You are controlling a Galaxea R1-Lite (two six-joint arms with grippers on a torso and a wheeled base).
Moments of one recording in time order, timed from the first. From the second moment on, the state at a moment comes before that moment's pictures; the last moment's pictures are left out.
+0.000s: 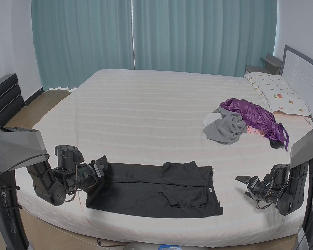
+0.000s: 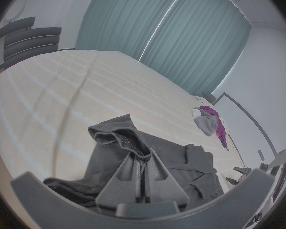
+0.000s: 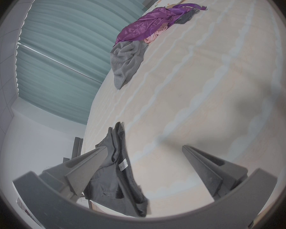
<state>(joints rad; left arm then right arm) -0.19 2.22 -0.57 -1.15 -0.09 -0.52 0.02 2.41 -0.23 -1.55 0.27 0.88</state>
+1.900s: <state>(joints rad) -0.46 2.25 -0.62 -1.03 0.04 -0.72 0.03 2.42 -0.23 -1.55 0.26 0.87</state>
